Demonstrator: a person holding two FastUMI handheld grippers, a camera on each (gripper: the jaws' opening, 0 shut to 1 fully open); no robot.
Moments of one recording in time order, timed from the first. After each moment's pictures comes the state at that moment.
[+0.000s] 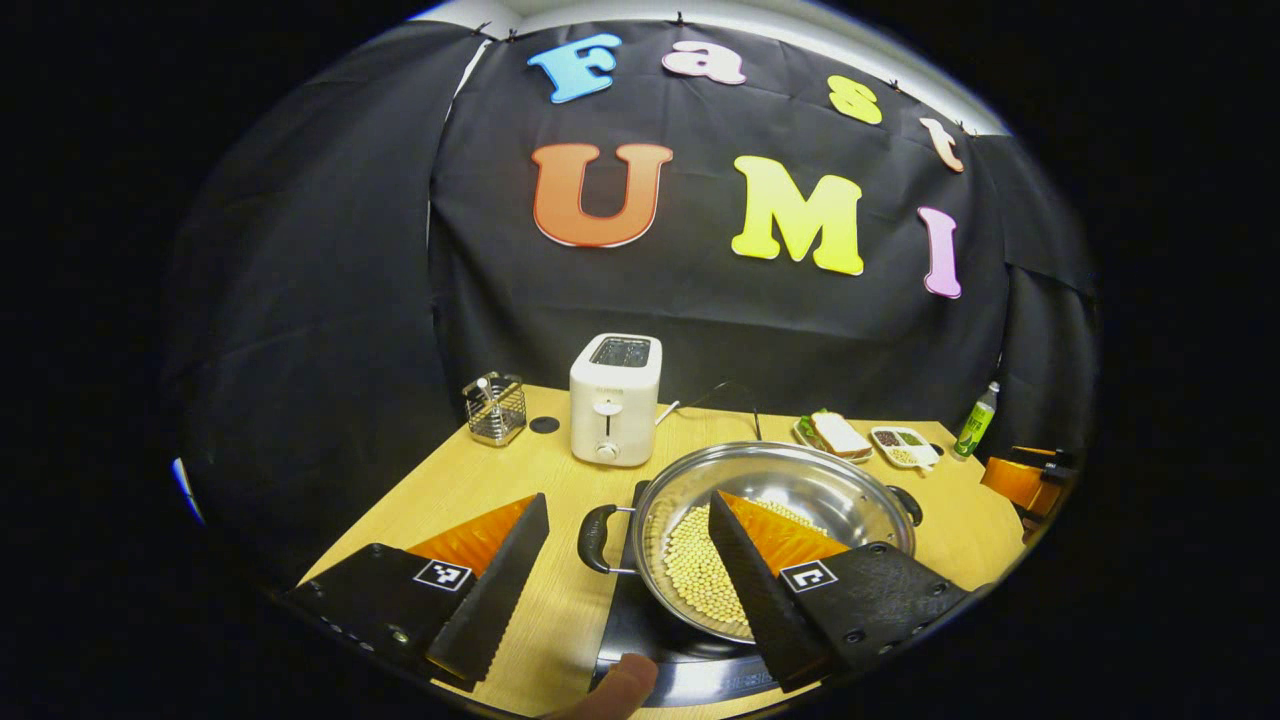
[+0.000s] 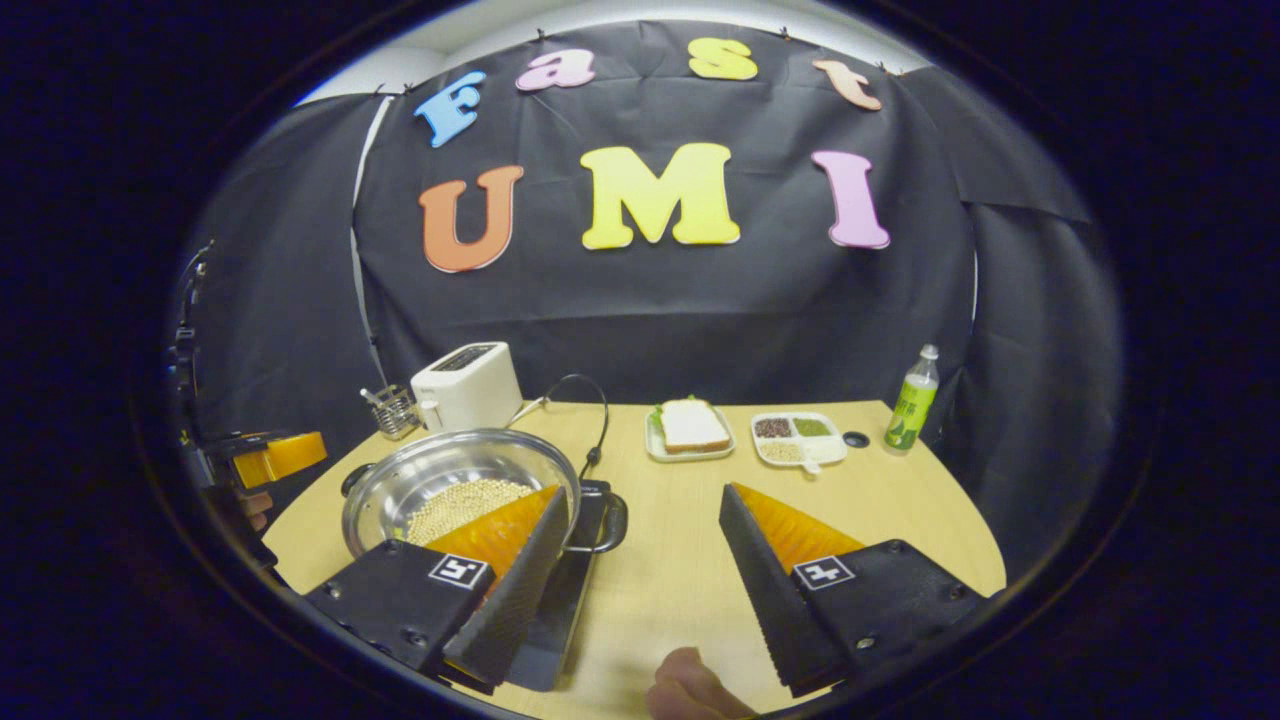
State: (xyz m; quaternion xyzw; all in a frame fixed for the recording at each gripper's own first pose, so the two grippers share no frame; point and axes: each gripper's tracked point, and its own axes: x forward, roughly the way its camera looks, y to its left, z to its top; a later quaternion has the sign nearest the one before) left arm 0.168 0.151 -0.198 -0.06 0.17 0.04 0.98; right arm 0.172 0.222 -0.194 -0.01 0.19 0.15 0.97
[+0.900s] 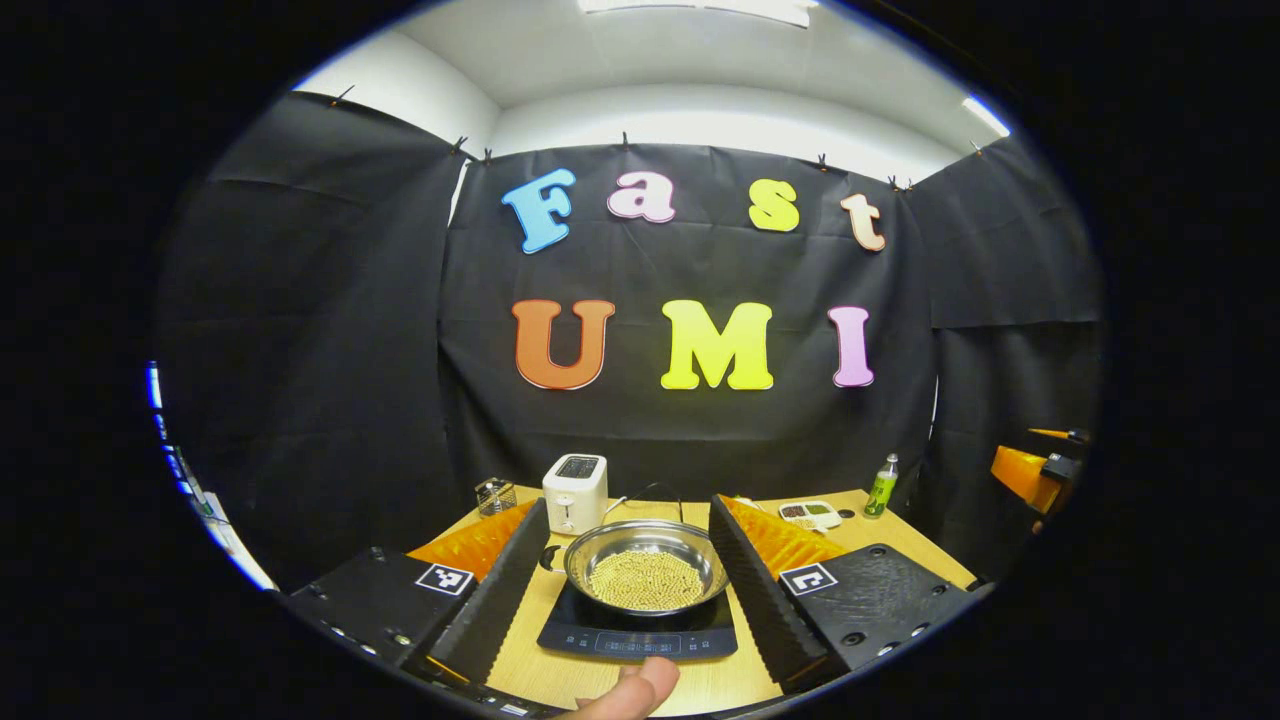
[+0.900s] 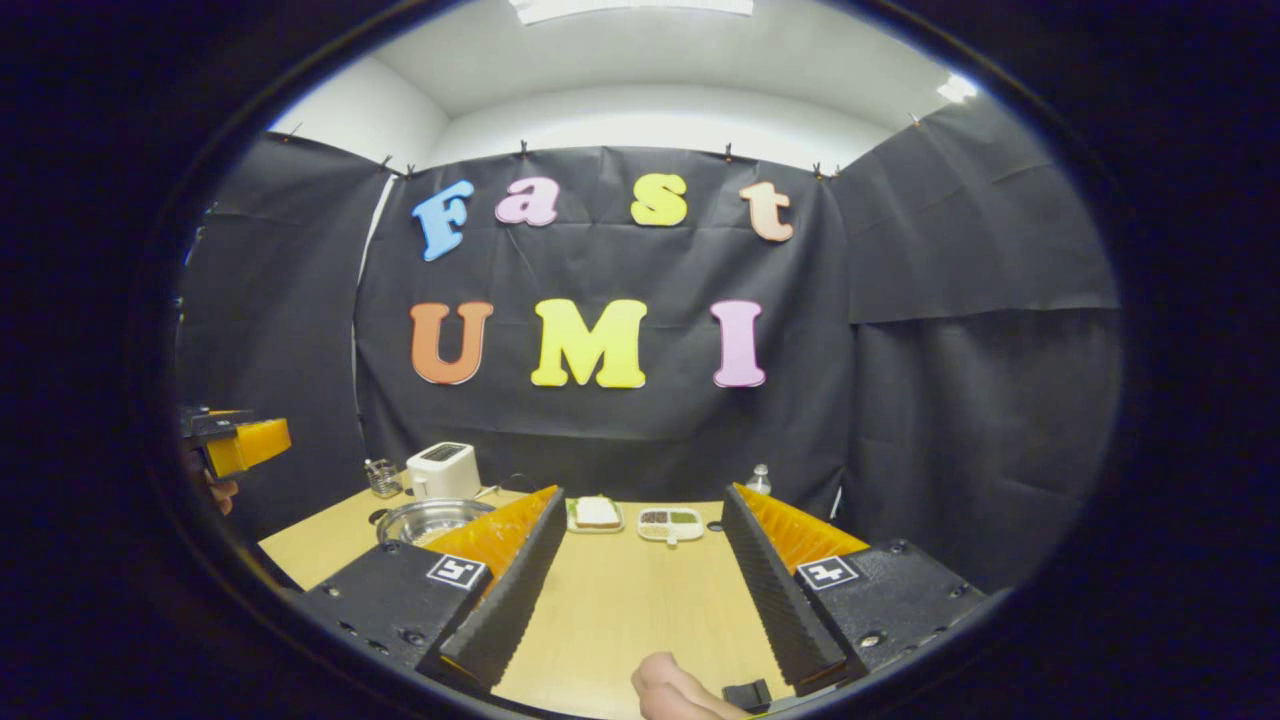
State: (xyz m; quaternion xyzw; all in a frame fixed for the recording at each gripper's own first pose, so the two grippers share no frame) left arm -0.019 0.047 -0.026 -0.03 0.02 0.04 1.00; right arm -0.018 0.064 -0.019 -0.02 0.03 0.08 1.00
